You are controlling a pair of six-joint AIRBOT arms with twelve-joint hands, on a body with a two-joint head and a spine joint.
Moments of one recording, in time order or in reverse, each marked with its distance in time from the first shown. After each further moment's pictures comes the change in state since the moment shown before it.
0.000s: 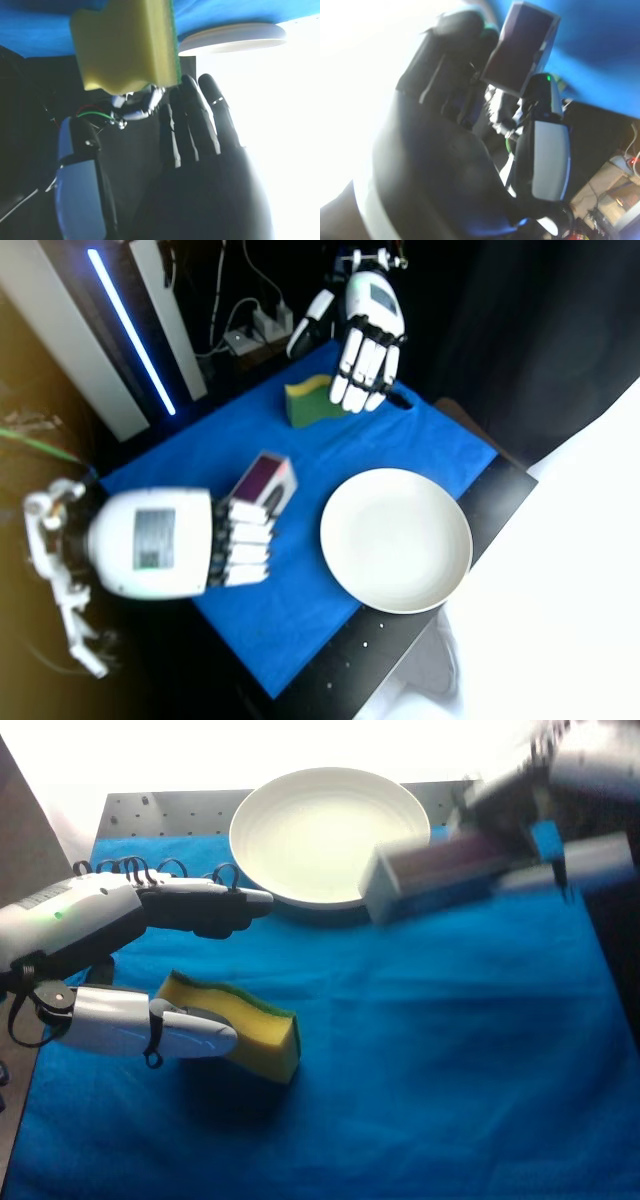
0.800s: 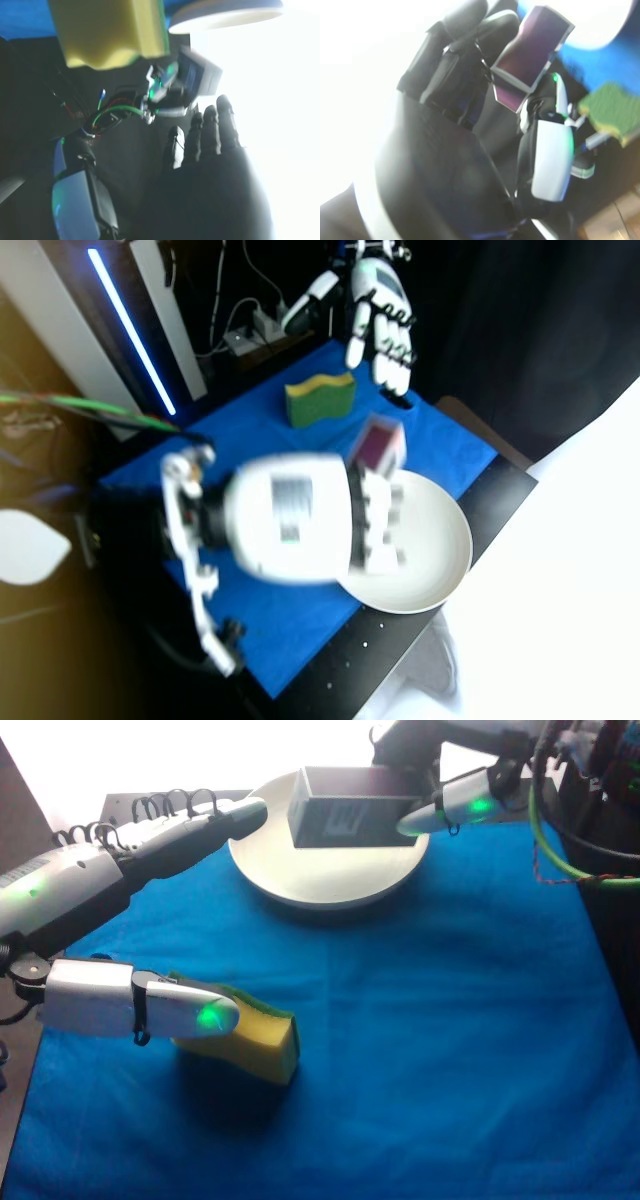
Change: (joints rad) left arm -0.002 0.022 -0.006 -0.005 -0.101 0.007; right arm 0.148 -0.326 0.304 -0.080 -0.300 0.000
